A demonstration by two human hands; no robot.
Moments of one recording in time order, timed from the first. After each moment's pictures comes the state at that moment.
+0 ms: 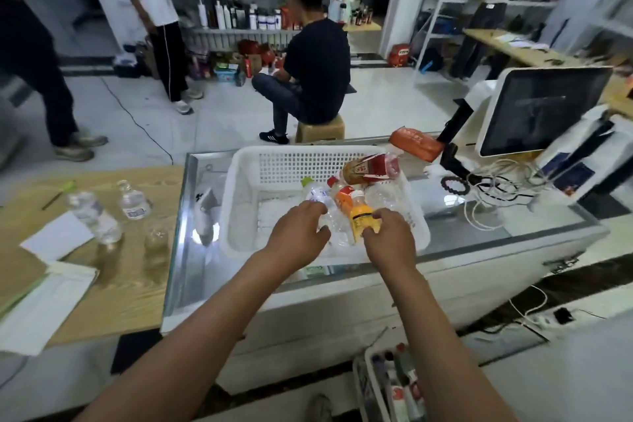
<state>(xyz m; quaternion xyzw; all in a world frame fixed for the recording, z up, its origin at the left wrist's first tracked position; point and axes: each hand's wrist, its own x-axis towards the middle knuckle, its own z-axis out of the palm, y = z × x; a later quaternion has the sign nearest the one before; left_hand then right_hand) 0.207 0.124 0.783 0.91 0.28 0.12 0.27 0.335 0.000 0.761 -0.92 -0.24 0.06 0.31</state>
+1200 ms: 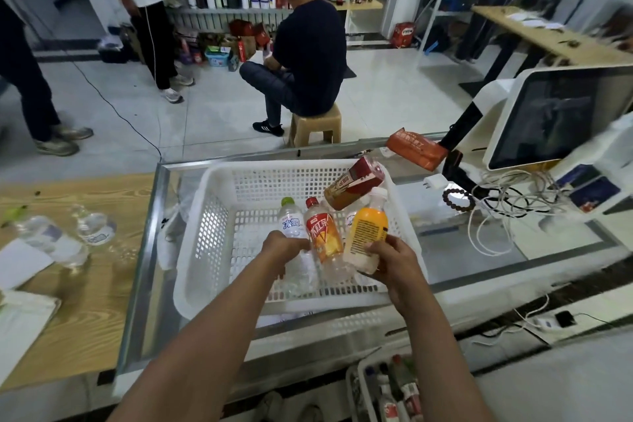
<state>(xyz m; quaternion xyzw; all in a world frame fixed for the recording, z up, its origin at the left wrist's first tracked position) 0.323 0.208 0.696 0.61 0.56 -0.02 0.56 0.422 0.013 0.741 -0.66 -0.01 0.37 0.65</state>
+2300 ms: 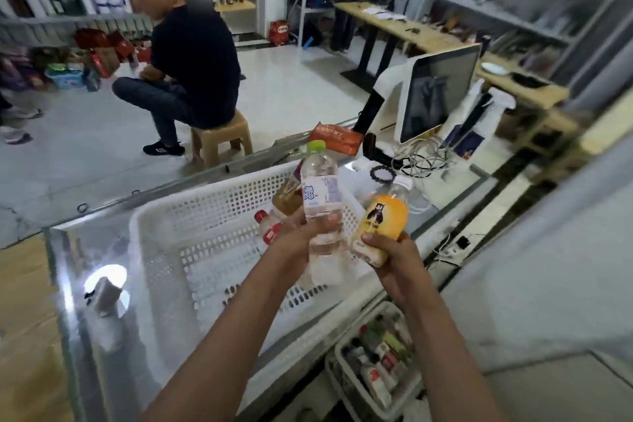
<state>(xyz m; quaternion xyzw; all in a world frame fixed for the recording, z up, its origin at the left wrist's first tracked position) 0.333 0.167 0.772 0.49 0.16 0.01 0.86 0.377 -0.007 0.782 -0.52 0.05 0.21 0.82</state>
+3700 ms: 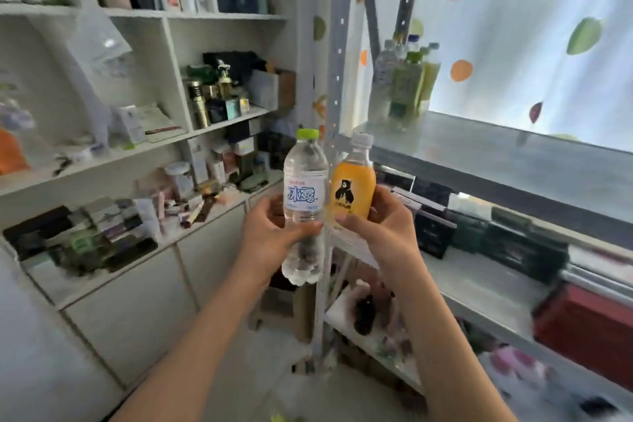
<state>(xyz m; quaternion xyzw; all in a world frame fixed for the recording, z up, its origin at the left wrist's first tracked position) -0.104 -0.504 0.905 0.52 -0.49 -0.34 0.60 -0.289 -0.527 0.912 -0.56 0.40 -0.56 0.46</state>
